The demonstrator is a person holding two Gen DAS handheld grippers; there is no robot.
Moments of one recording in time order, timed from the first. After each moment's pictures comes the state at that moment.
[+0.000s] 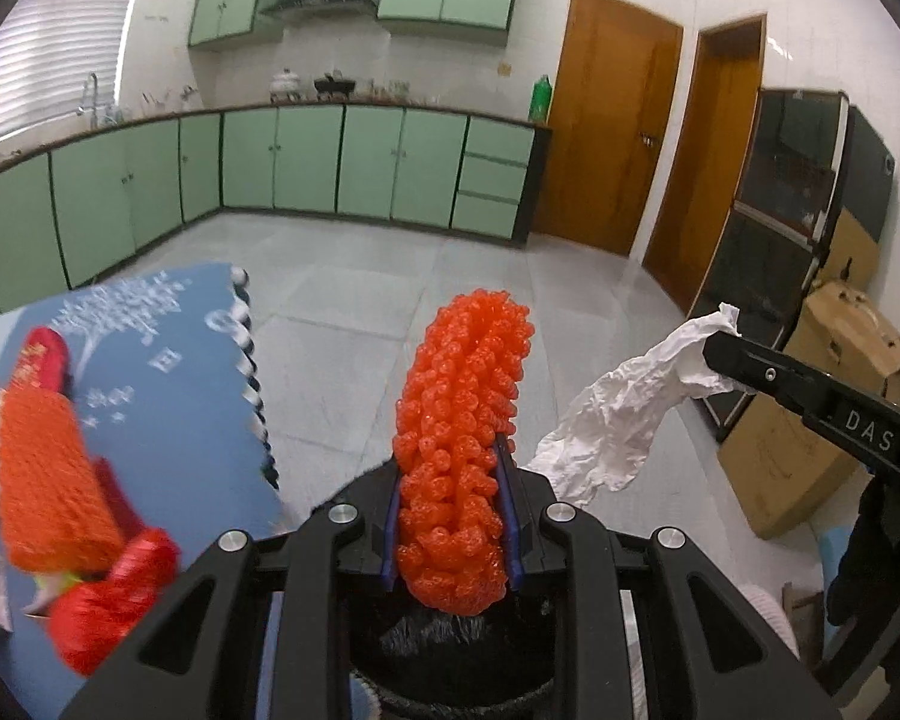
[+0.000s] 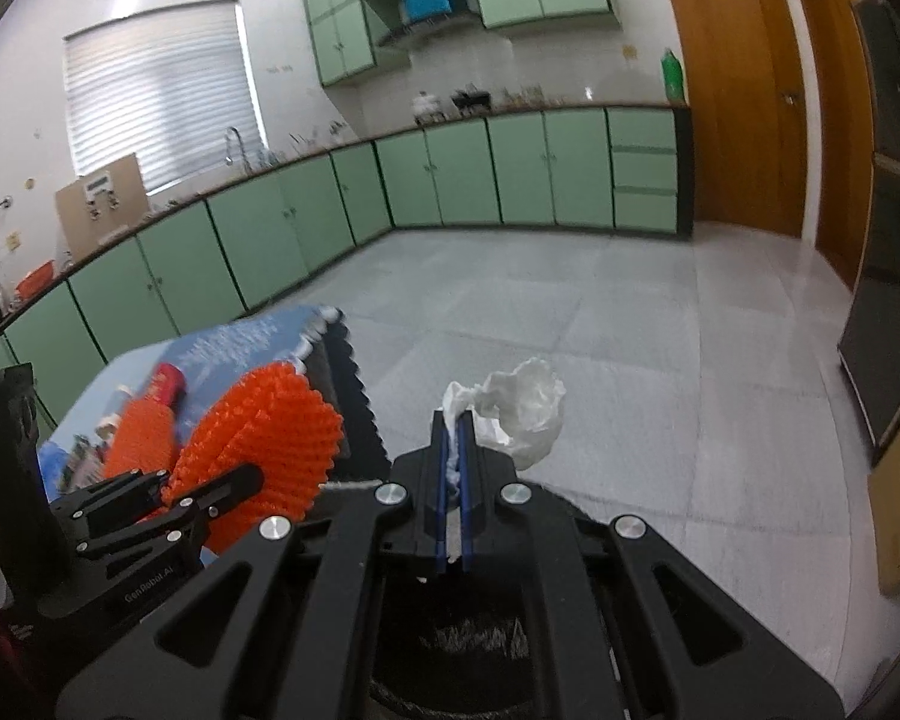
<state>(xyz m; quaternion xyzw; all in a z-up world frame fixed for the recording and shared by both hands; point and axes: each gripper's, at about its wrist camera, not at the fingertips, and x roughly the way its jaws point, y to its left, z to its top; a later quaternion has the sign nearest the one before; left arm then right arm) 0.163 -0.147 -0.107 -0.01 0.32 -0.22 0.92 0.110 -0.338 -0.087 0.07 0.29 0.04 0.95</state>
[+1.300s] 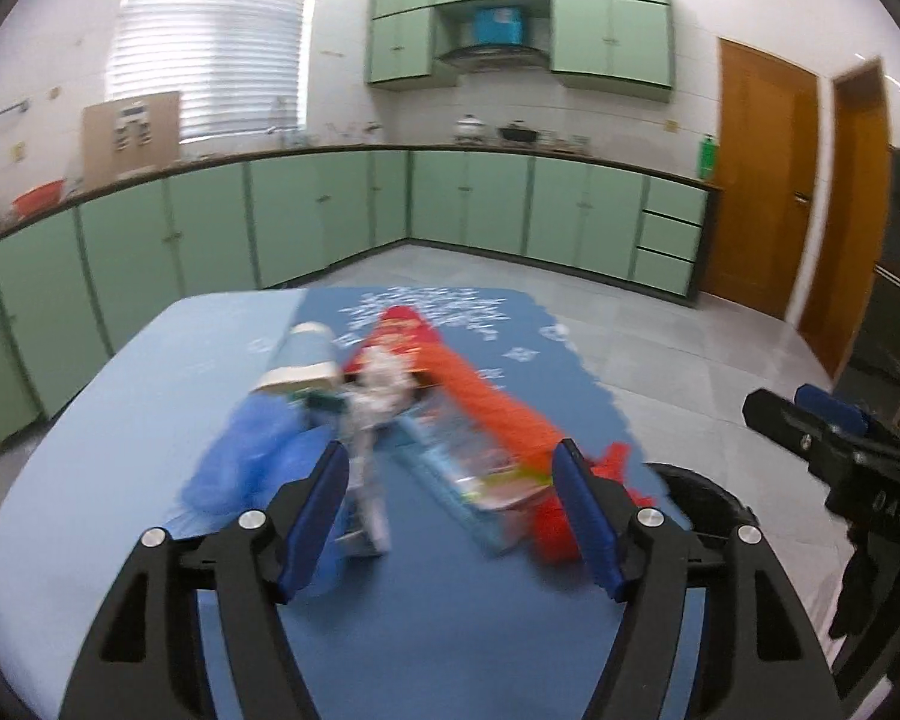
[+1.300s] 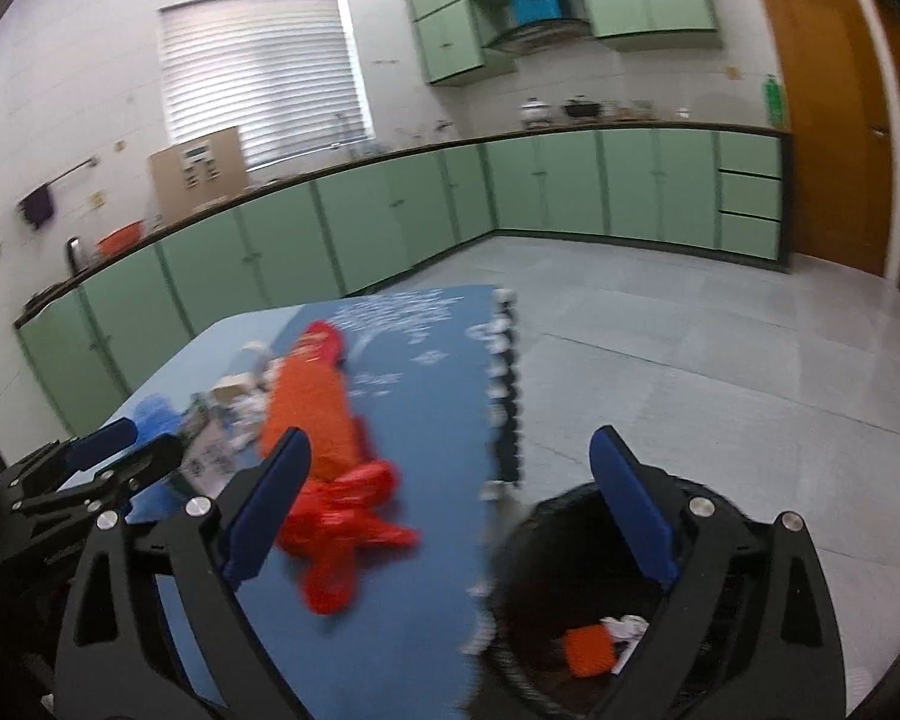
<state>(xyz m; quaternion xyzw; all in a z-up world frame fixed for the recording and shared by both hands) 0.070 0.060 -0.076 -0.02 0.27 0.01 0.96 0.097 -0.160 -0.076 0.04 0.26 0.17 0.95</state>
